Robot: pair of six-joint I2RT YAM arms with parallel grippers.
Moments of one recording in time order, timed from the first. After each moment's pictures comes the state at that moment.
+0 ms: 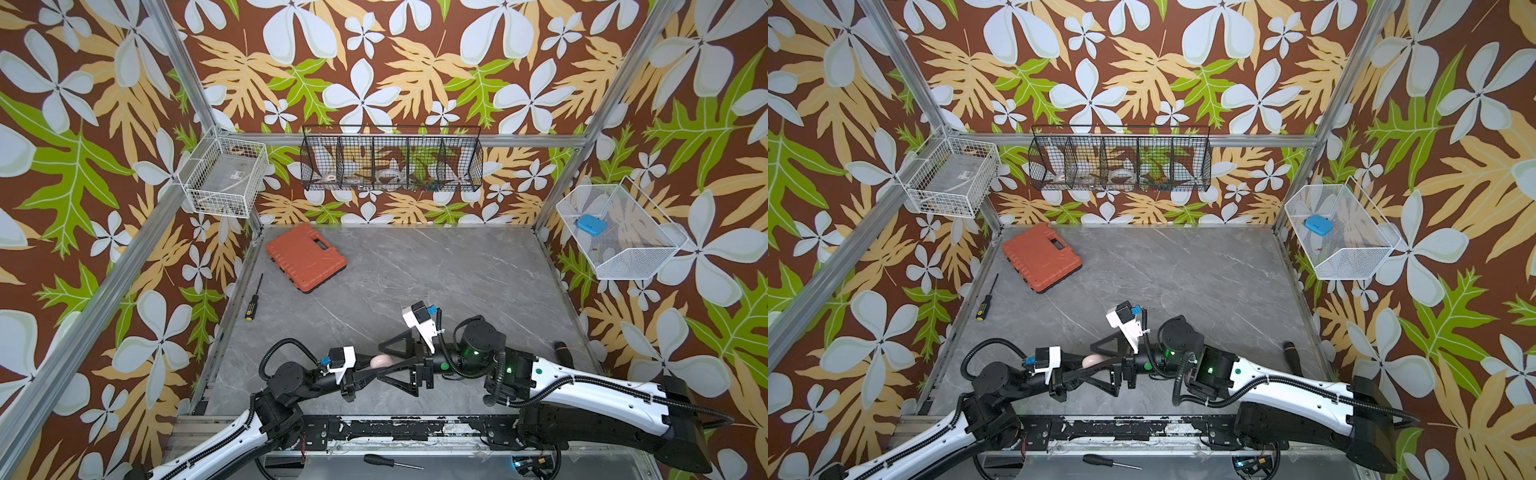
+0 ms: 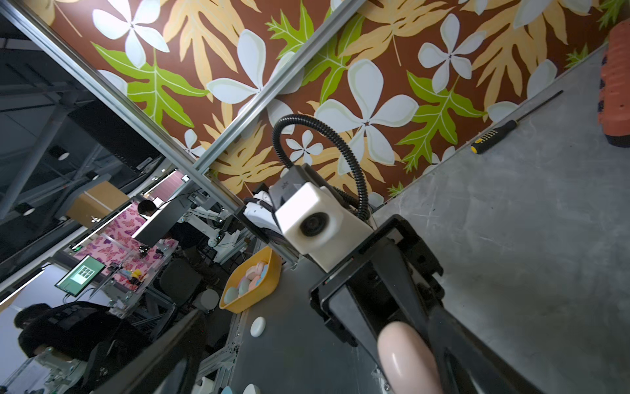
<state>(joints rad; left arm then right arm) -0.85 0.35 0.10 0.43 0.44 -0.11 1.15 1.03 0.73 0.32 -0.46 0.70</state>
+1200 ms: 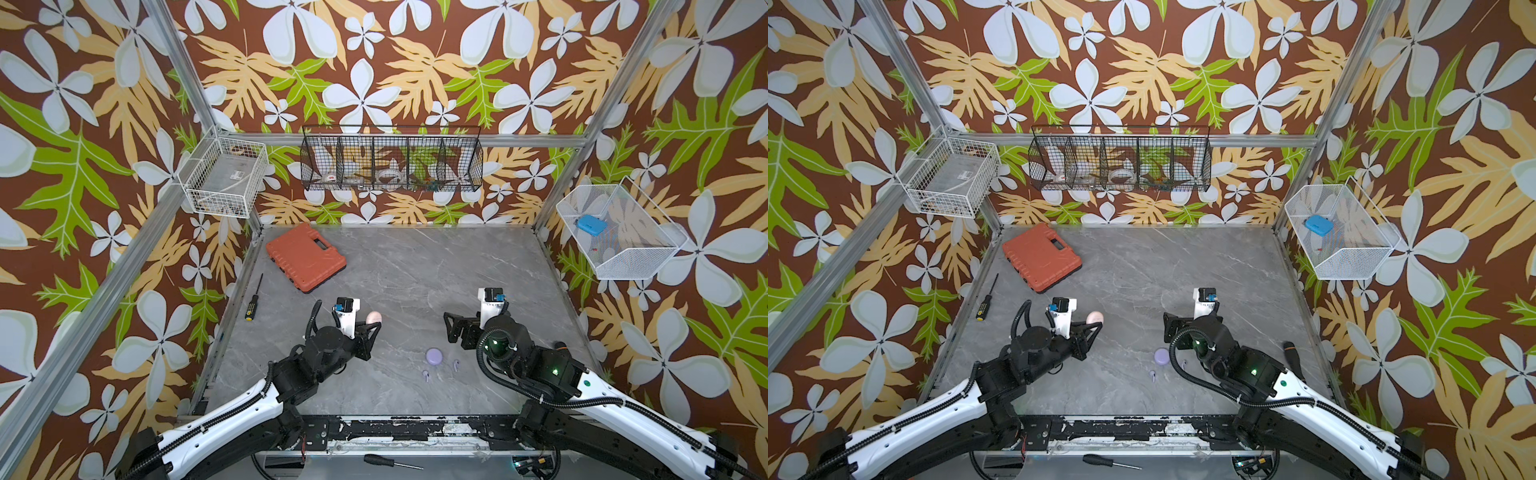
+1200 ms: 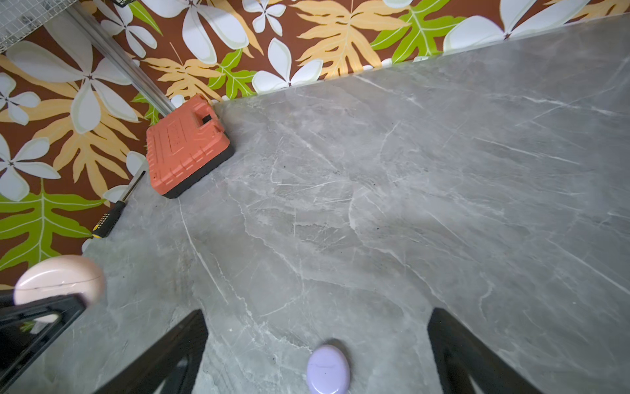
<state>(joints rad) -0.85 0.76 0.42 0.01 -0.16 -0.60 0.88 0.78 0.69 -0.44 0.43 0.64</state>
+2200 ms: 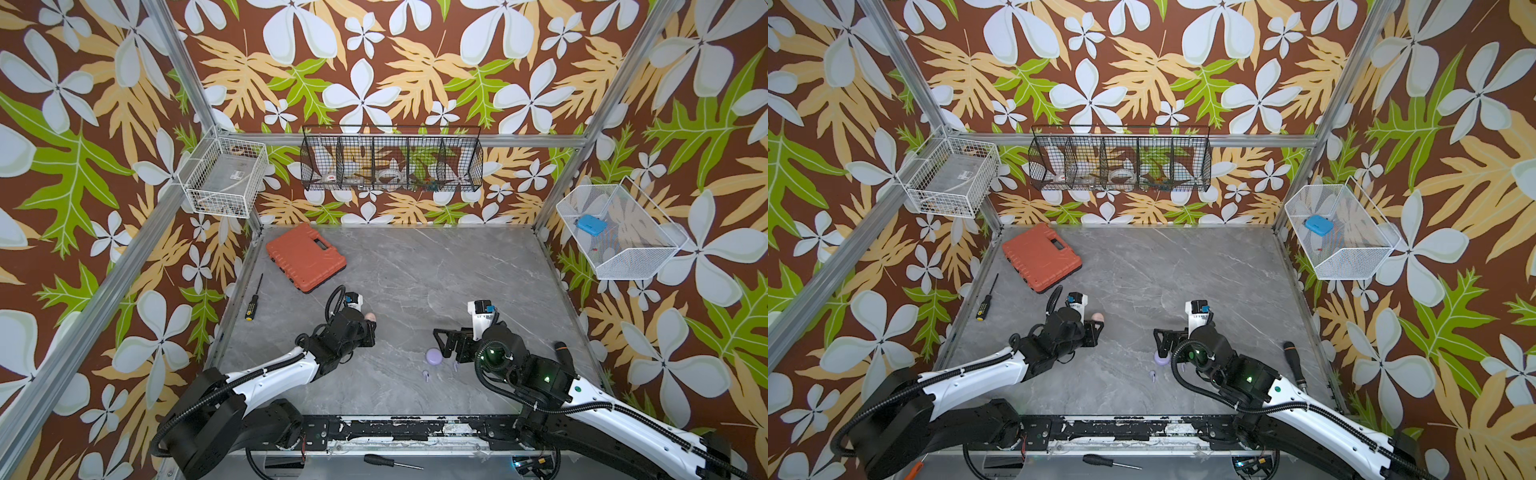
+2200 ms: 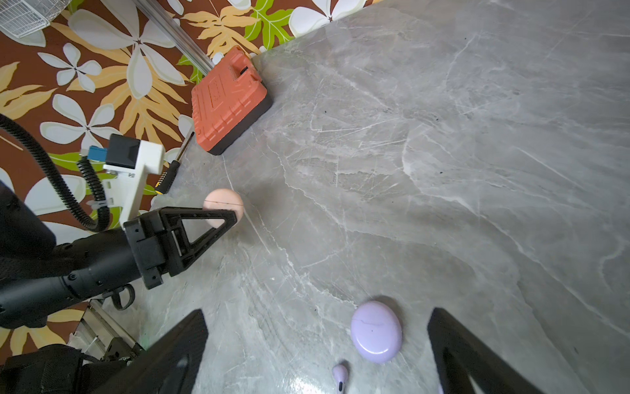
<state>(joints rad) -0.69 1.23 0.49 0.06 -0.10 -0.67 0.88 0.72 0.53 -0.33 0.22 0.73</state>
